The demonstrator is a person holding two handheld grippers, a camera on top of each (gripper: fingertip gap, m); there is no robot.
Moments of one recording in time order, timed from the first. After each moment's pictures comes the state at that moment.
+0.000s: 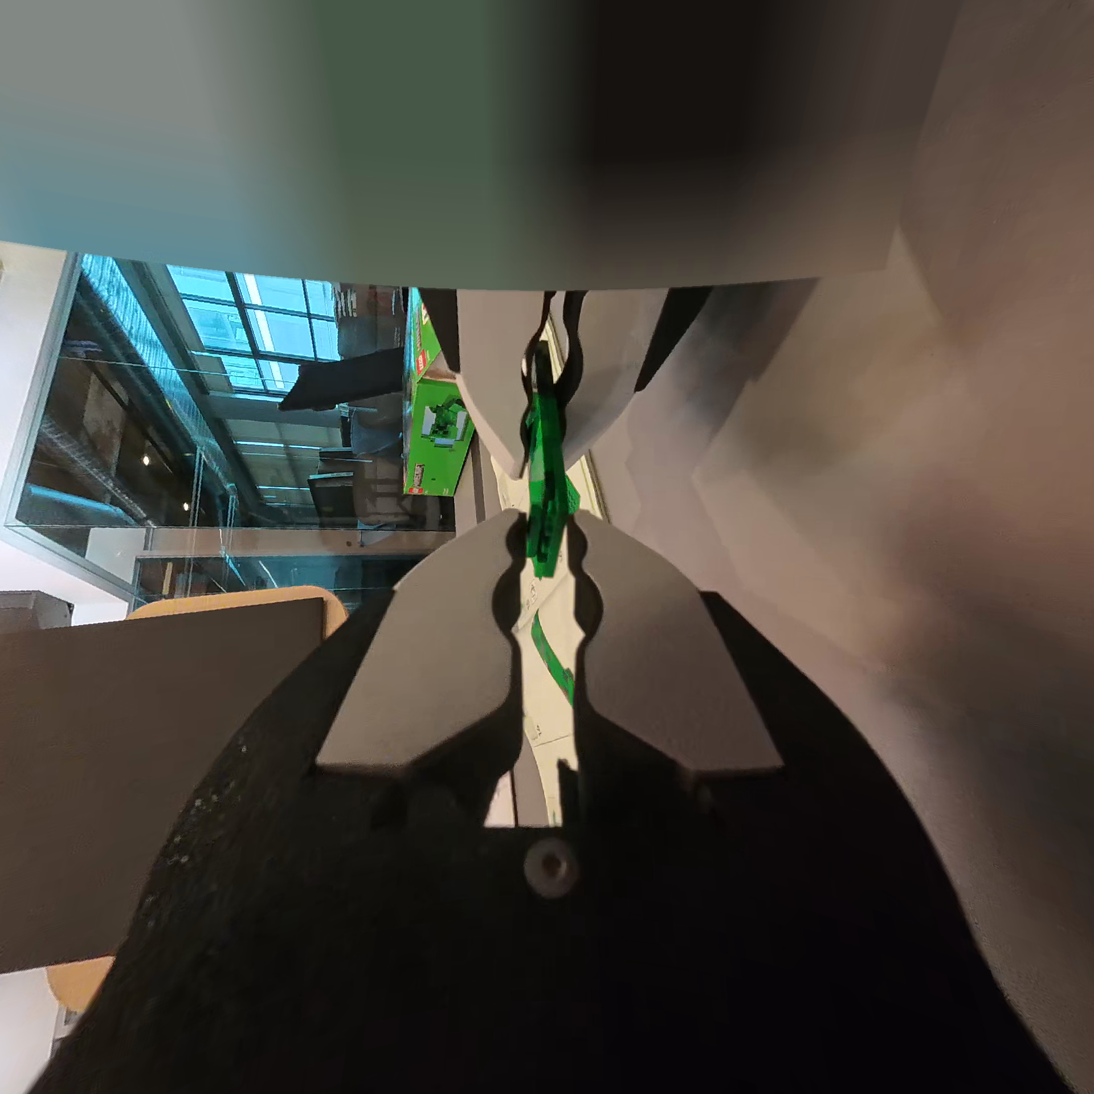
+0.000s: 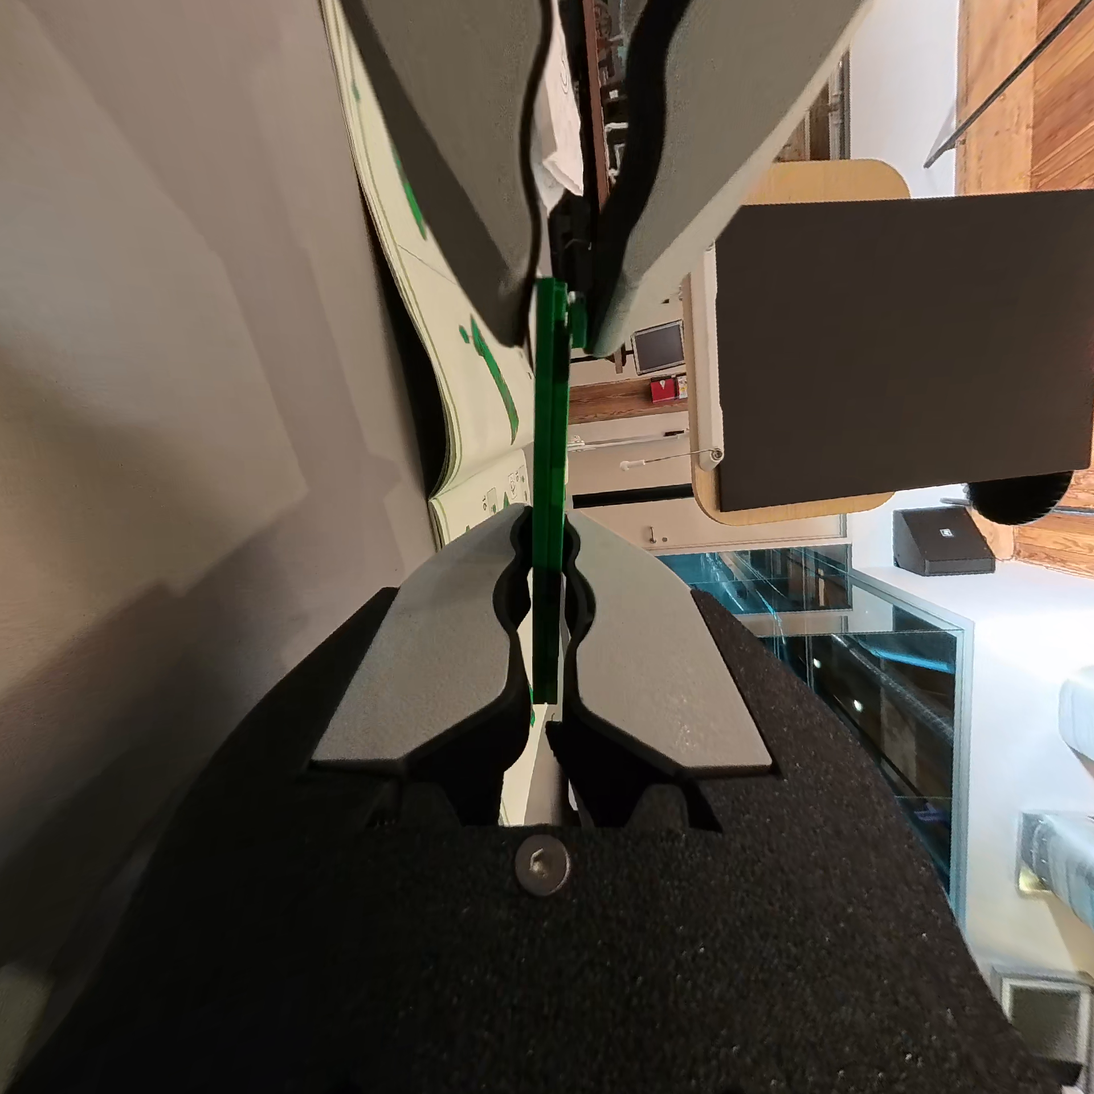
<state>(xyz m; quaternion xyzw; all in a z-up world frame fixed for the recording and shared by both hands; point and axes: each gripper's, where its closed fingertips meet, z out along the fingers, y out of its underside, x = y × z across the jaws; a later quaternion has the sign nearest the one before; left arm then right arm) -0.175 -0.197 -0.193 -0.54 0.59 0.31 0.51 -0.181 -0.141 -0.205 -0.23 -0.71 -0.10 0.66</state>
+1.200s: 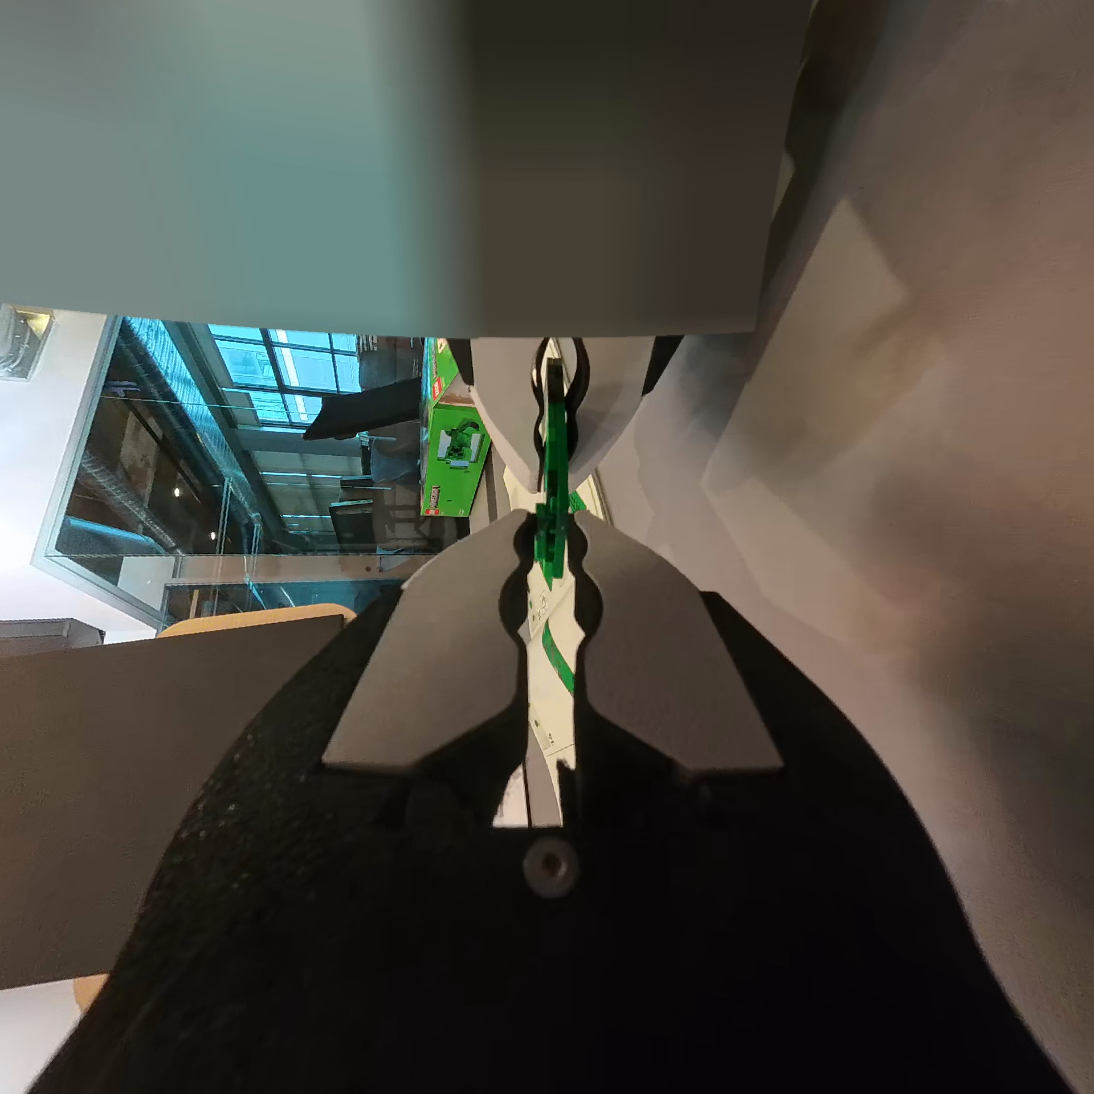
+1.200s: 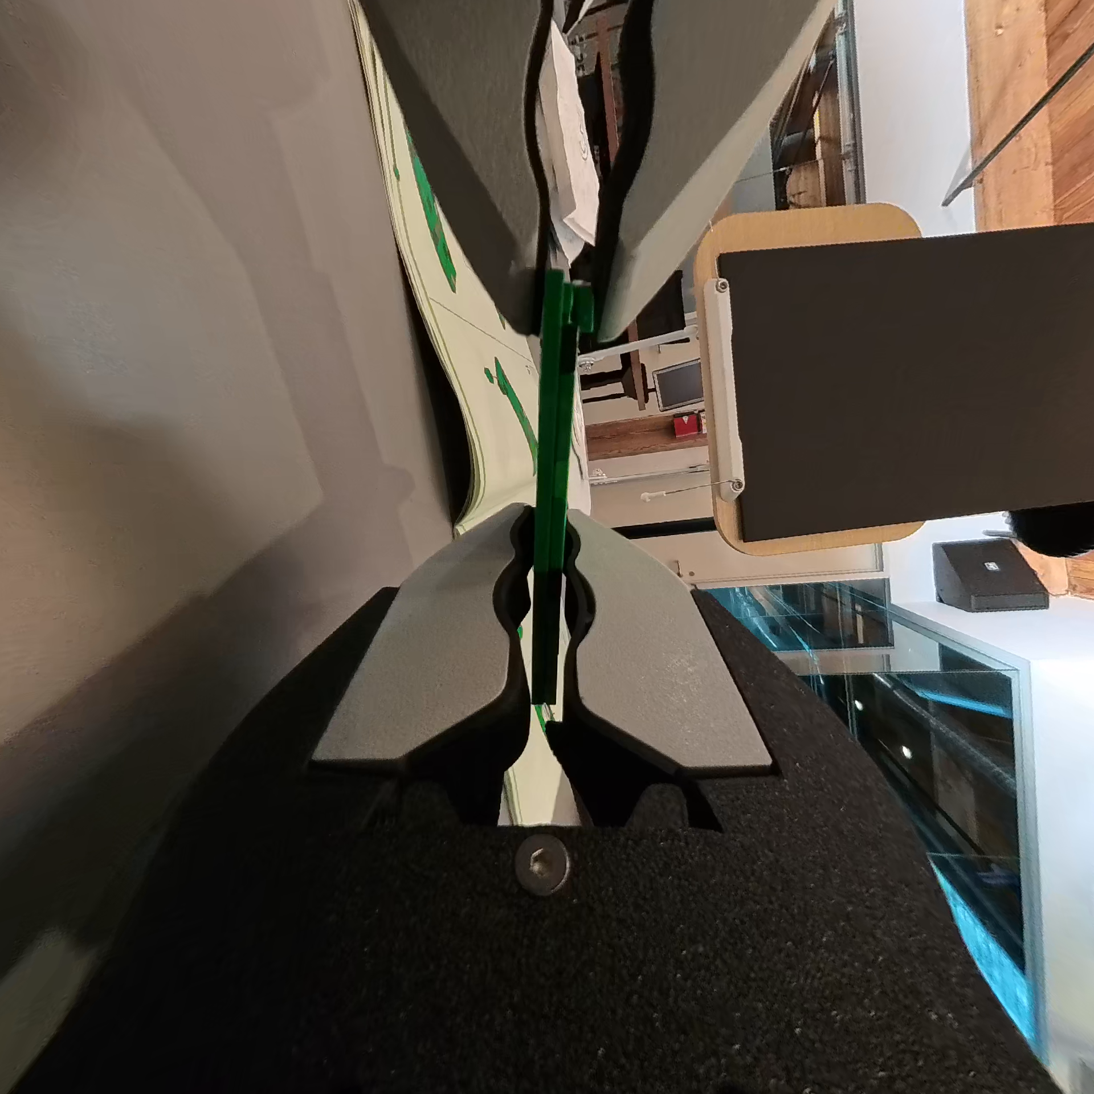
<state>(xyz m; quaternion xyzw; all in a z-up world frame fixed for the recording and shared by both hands) -0.172 -0.209 -0.191 -0.52 0.61 0.30 0.53 -0.181 -0.154 -0.207 -0.22 -0.73 -0.05 0.65</state>
